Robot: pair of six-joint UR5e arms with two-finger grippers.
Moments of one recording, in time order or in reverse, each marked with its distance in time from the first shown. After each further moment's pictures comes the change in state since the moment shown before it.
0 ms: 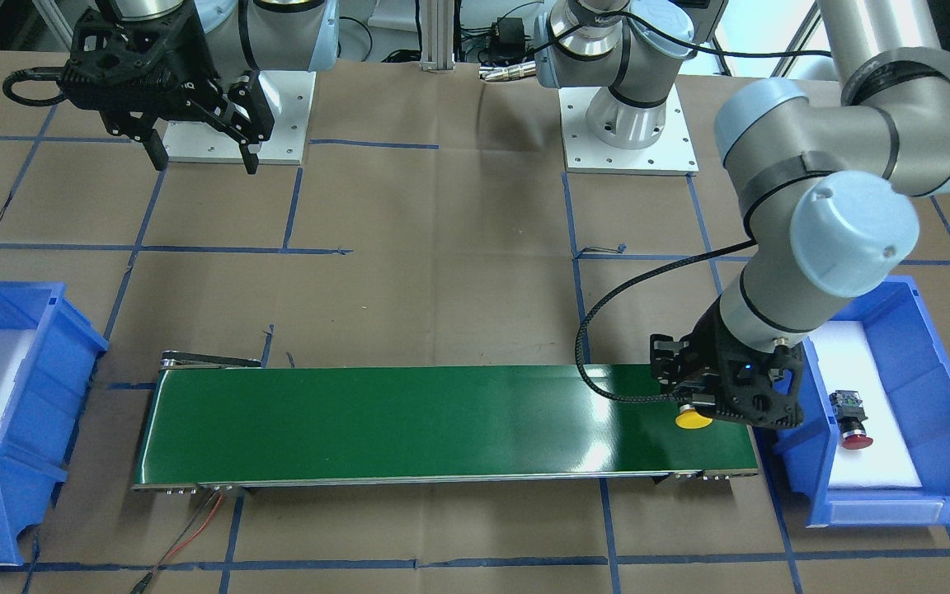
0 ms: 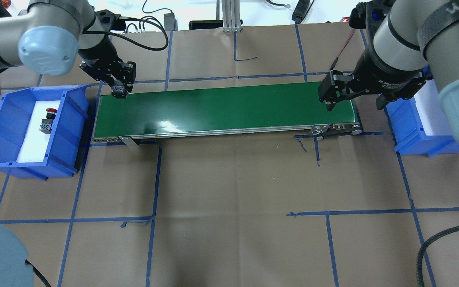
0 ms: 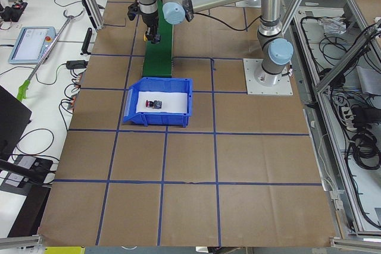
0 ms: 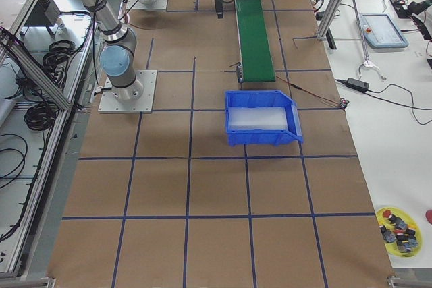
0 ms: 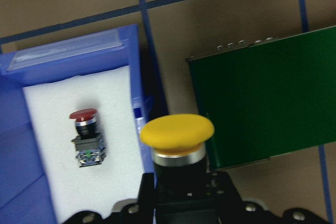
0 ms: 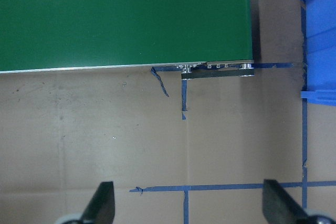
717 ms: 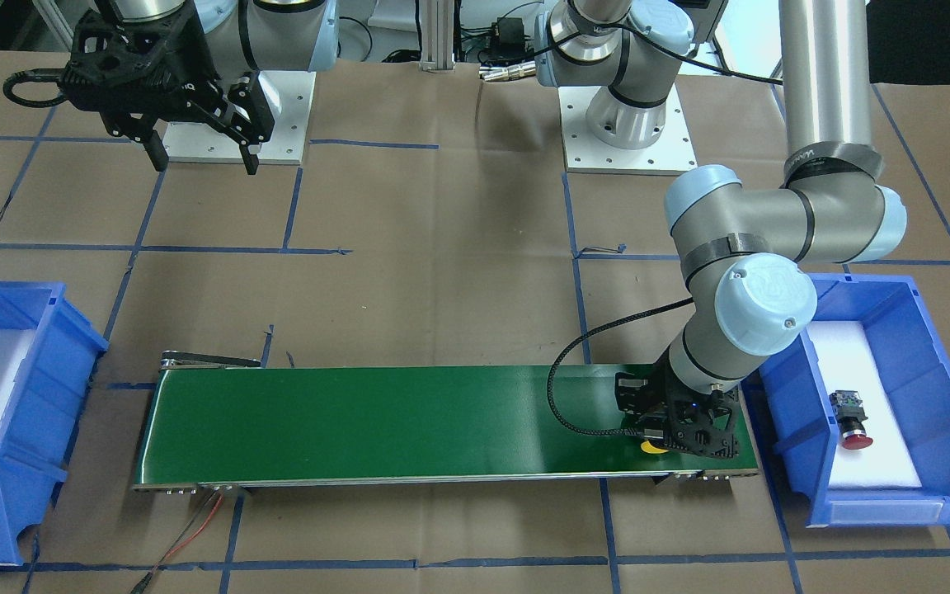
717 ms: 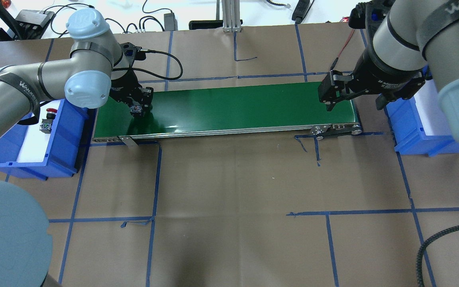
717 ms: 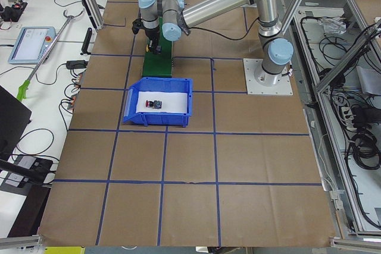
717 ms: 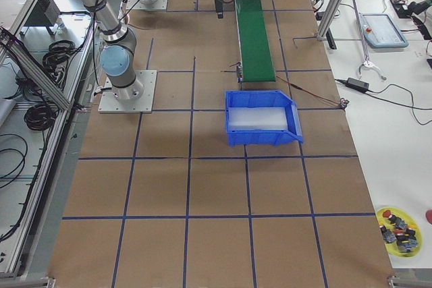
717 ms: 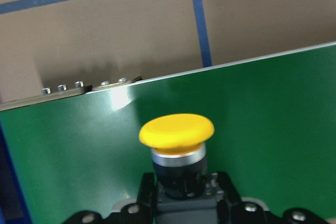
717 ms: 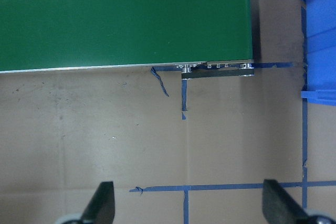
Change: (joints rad) left arm -0.004 -0.080 -0.137 0.230 0.005 -0.005; right arm 0.000 0.001 0.000 0.000 0.000 0.000
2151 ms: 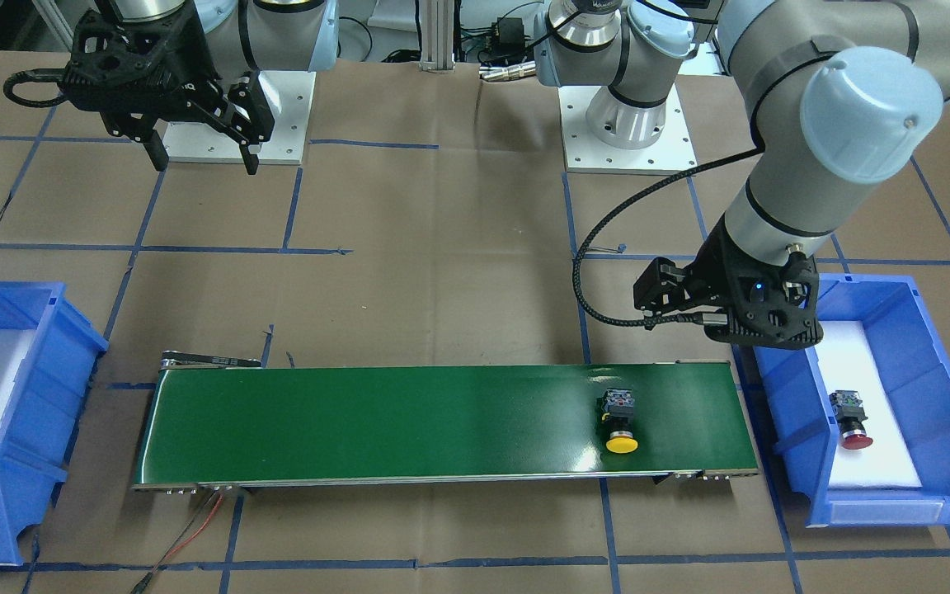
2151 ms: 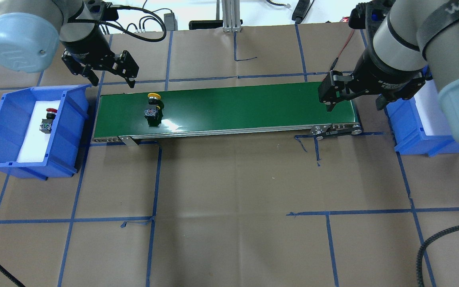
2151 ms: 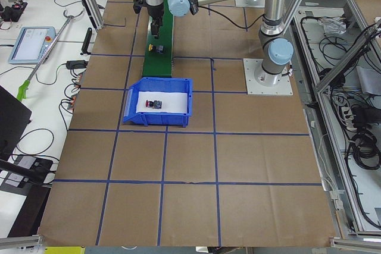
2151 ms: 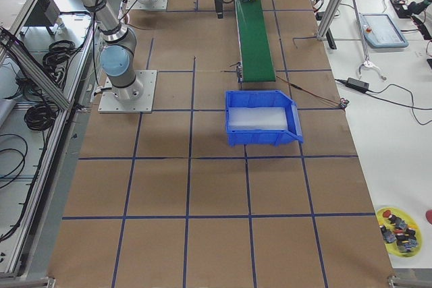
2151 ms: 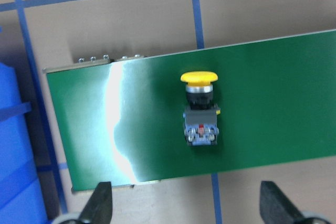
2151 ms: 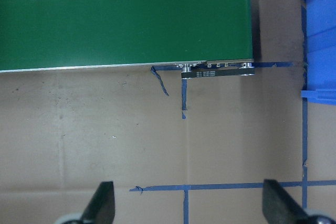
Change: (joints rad) left arm -0.005 0.242 0.145 -0.378 -0.001 -0.060; right arm 0.000 -0.001 0.001 0.002 0.000 0.000
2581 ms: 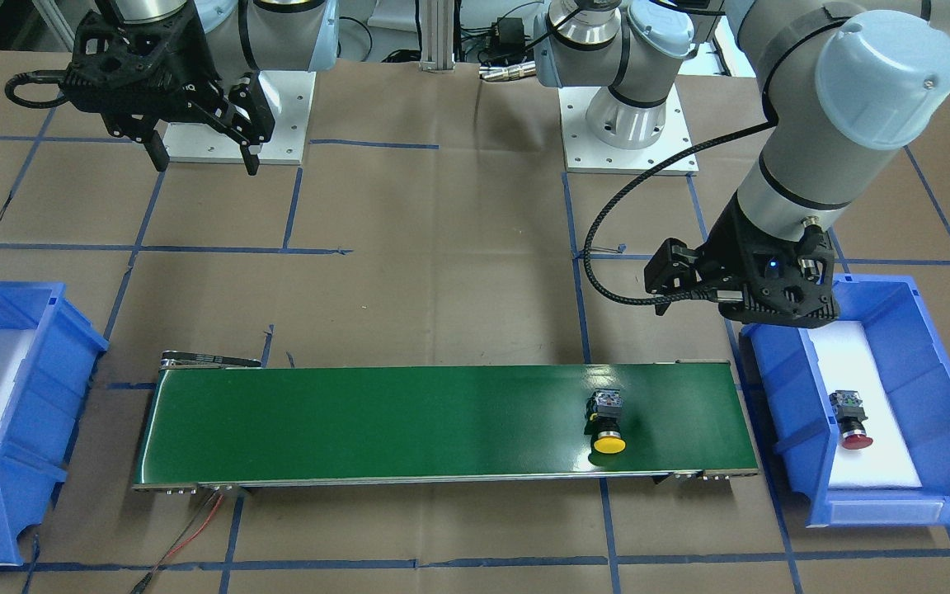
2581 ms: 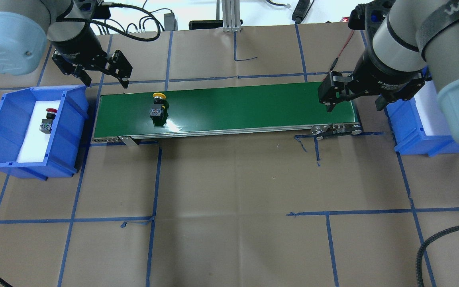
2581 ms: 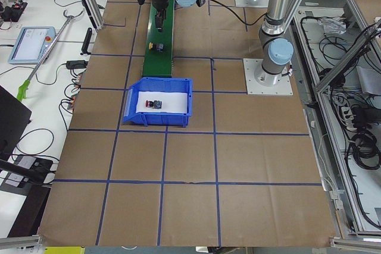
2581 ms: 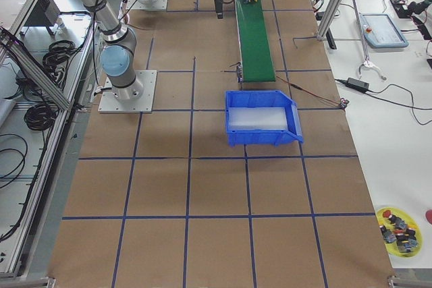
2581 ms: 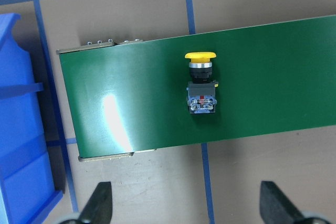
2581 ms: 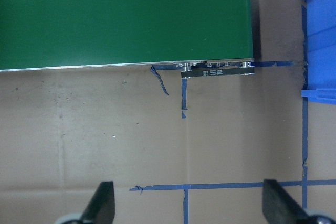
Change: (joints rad) left arm 0.030 0.024 -0.011 -0.004 0.004 0.021; right arm 0.000 0.001 0.002 0.001 0.000 0.000
